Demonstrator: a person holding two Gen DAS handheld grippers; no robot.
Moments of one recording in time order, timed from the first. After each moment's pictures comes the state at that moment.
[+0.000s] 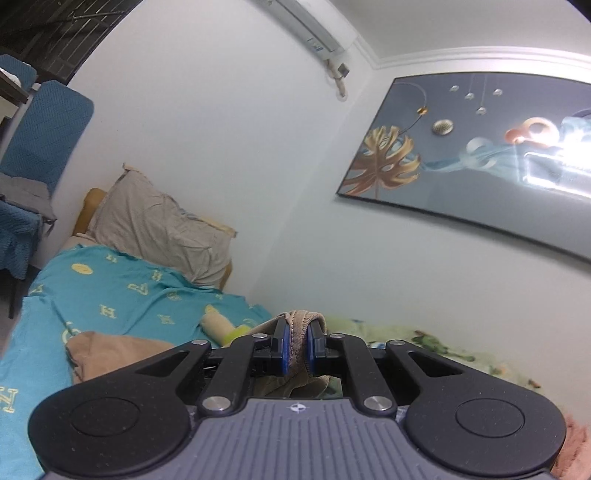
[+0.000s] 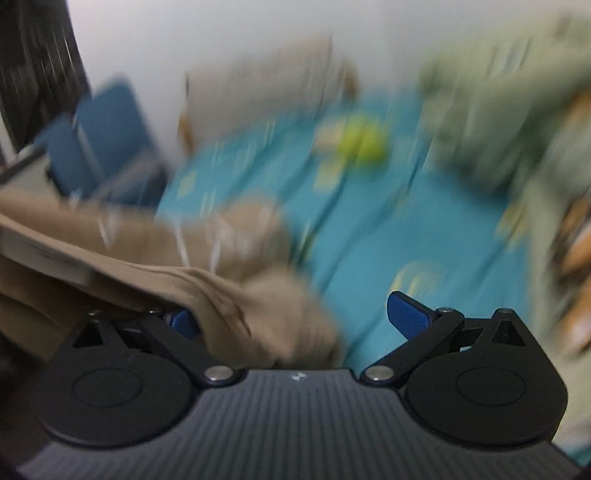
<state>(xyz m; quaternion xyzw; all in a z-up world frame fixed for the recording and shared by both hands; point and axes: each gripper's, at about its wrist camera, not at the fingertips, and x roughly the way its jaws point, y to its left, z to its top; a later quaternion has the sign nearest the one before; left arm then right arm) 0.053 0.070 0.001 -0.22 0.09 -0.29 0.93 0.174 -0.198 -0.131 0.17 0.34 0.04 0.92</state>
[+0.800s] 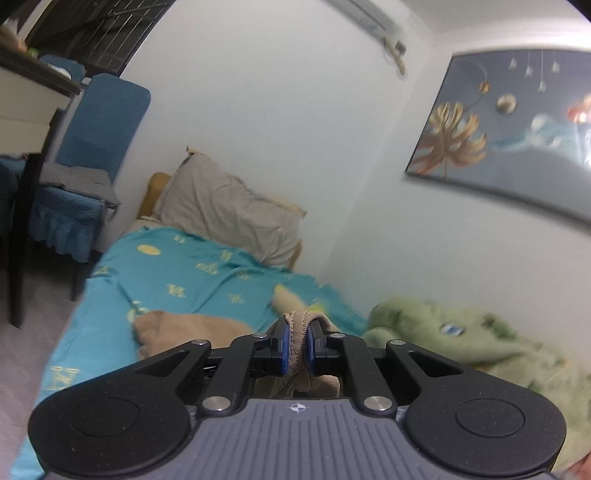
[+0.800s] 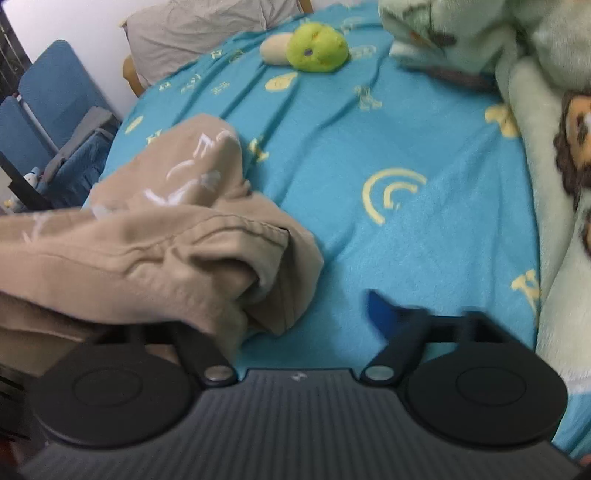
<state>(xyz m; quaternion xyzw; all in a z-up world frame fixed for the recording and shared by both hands) 0.072 0.080 -0.014 -0.18 0.15 -0.19 0.95 0.194 -0.211 -0.163 0.18 0.40 -0.02 0.90</state>
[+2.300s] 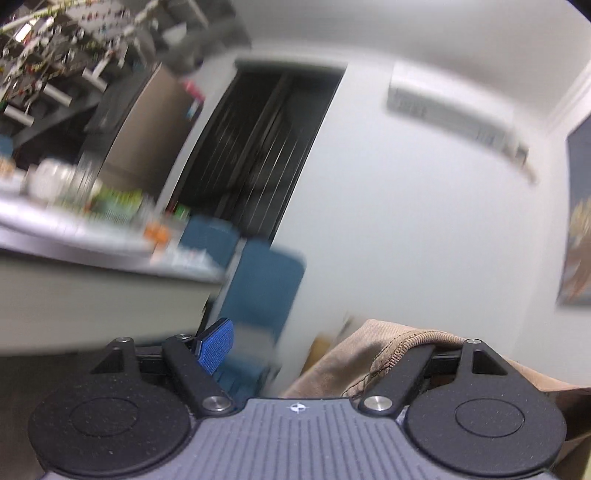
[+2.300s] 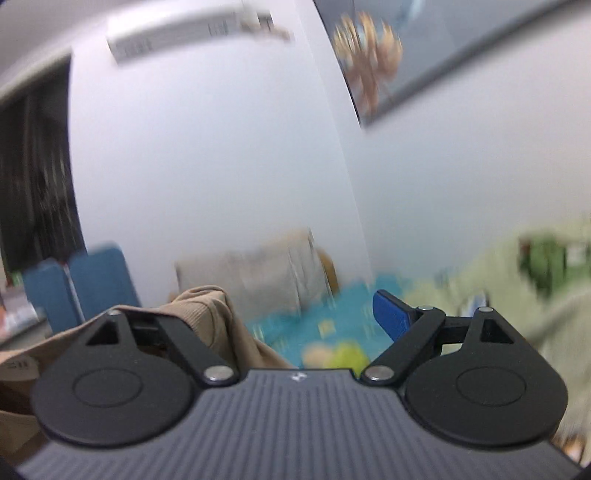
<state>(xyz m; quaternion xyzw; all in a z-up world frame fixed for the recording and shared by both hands) 0.023 0.069 0.200 -0.16 -0.04 0.15 0.97 0.116 -0.235 0.148 0.14 0.00 -0.05 0.99</state>
